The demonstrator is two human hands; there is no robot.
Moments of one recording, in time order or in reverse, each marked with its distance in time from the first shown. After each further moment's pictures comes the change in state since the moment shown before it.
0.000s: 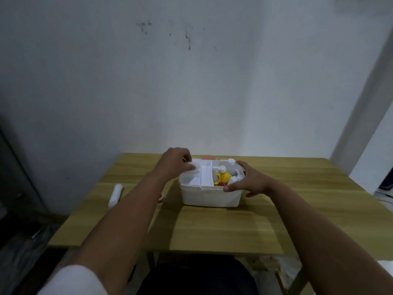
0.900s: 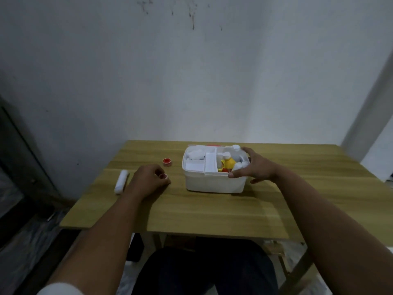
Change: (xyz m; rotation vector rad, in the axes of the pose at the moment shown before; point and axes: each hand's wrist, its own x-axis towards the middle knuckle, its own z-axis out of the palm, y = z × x) left_hand -0.087 -0.082 0.008 0.026 -0.006 -0.329; right_hand 0.000 0.005 -0.001 0.010 -0.004 -0.051
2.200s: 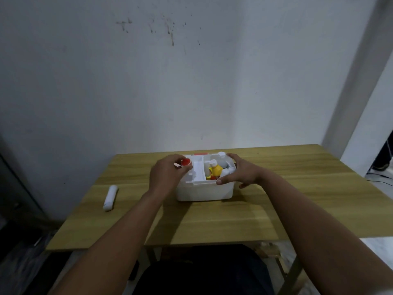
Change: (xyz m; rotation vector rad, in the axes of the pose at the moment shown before) left_hand 0.000 0.111 0.012 -0.184 0.225 0.224; right_hand -0.008 -0.004 -0.003 -0.009 -0.022 0.009
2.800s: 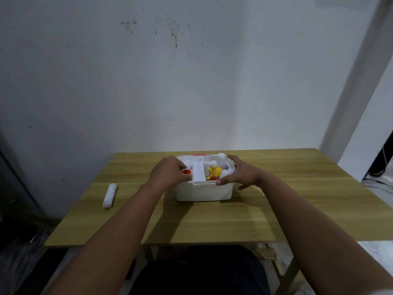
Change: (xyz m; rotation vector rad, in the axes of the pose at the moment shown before) left_hand 0.012 0.011 -0.009 0.265 -0.313 -0.052; right_hand 0.001 -0.001 0.001 0.015 0.001 0.016
